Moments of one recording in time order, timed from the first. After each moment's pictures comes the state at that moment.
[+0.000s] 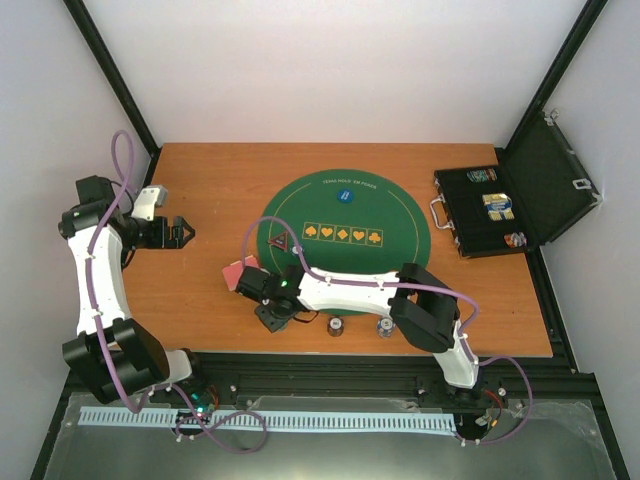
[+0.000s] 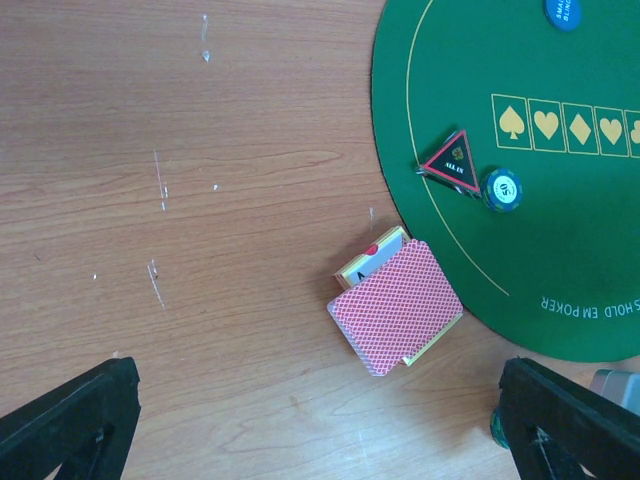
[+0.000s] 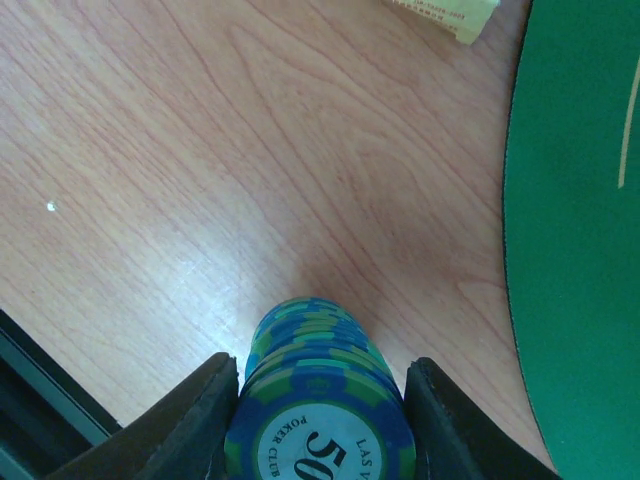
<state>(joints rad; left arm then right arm) 0.42 1.29 1.29 -1.17 0.53 0.38 1.24 2.05 1.57 -0.78 0.10 0.43</state>
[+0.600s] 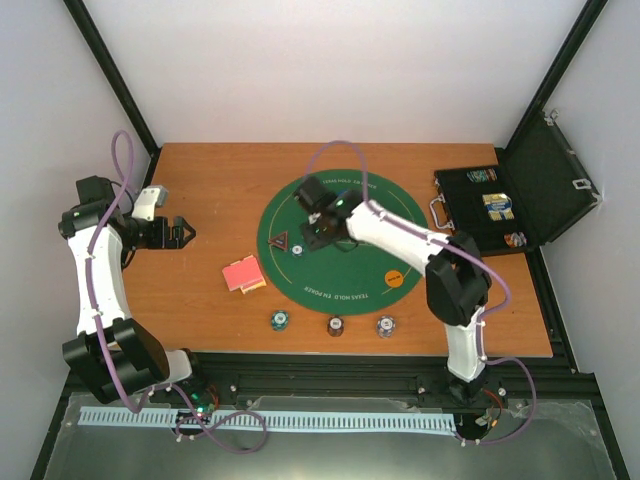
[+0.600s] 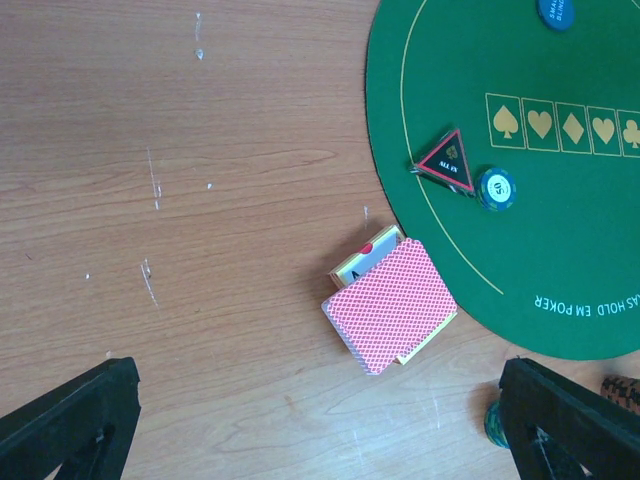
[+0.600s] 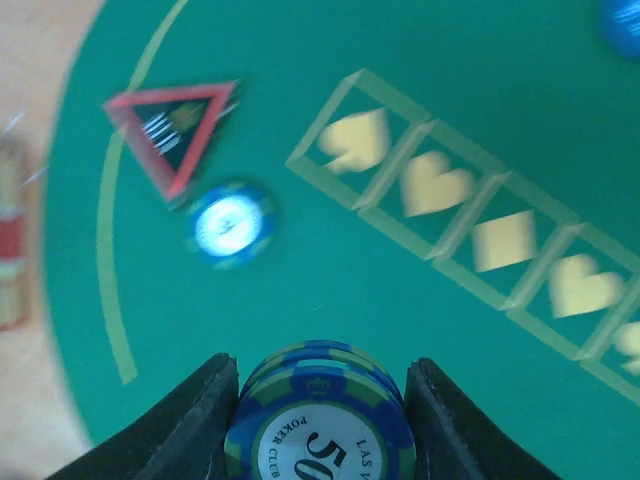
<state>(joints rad) 0.42 1.29 1.29 -1.18 0.54 0.38 0.87 1.97 1.67 -0.84 0.10 0.32</state>
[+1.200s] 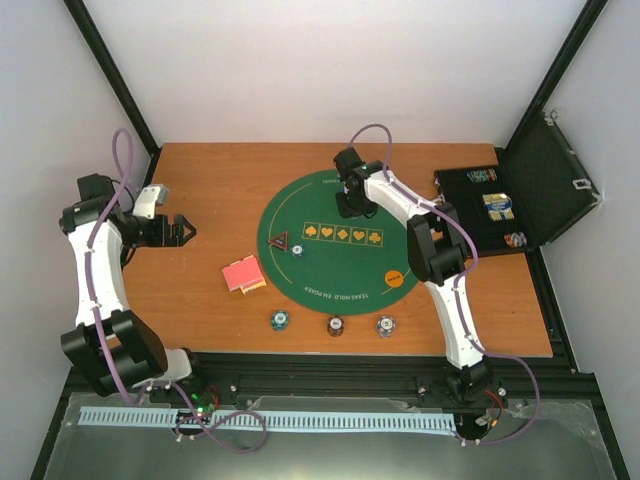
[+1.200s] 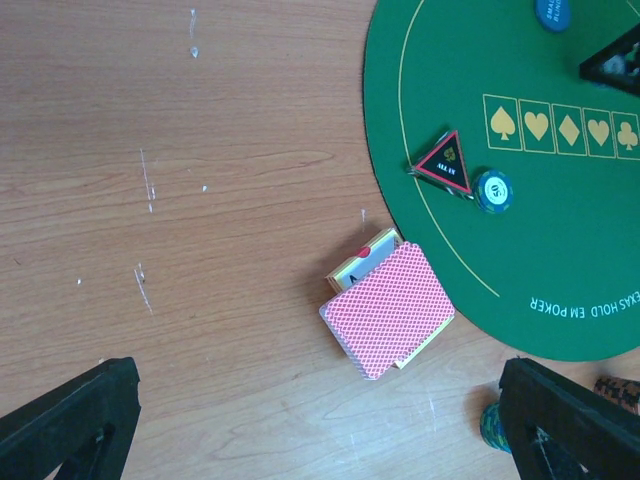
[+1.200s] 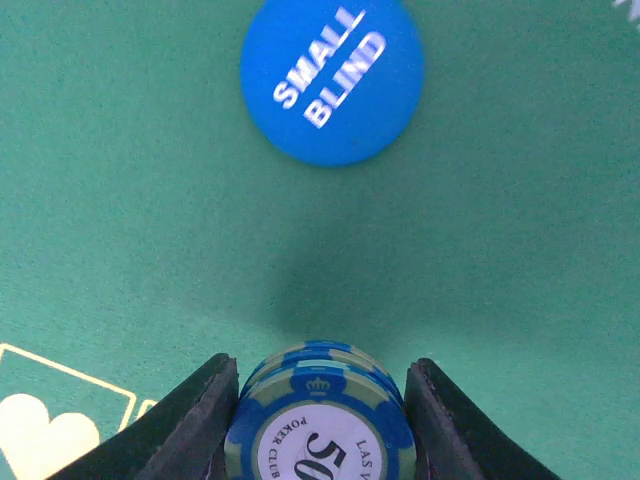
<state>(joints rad) 0.42 1.33 1.30 -1.18 0.55 0.38 0.49 2.35 2.03 -0.89 0.08 0.21</state>
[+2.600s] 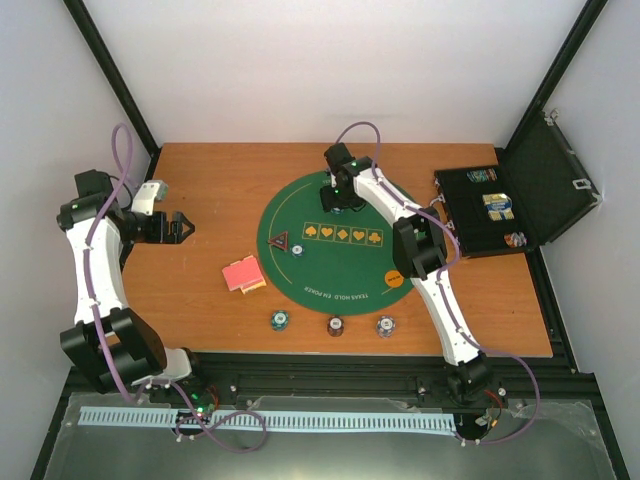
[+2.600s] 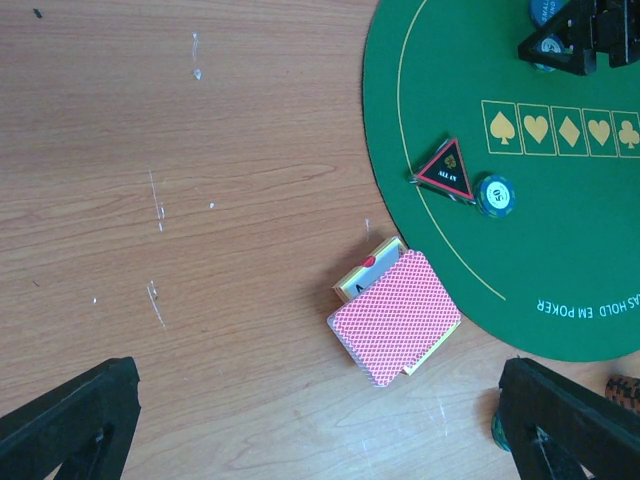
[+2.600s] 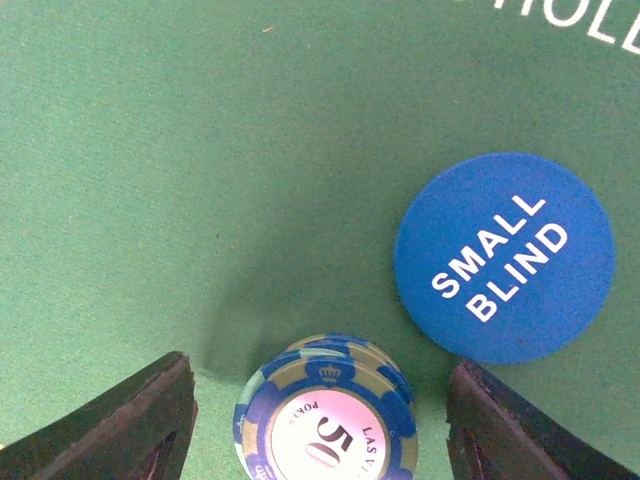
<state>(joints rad) 0.42 1.34 1.34 -1.18 0.55 0.42 0.49 2.60 2.38 -0.95 -0.04 0.21</state>
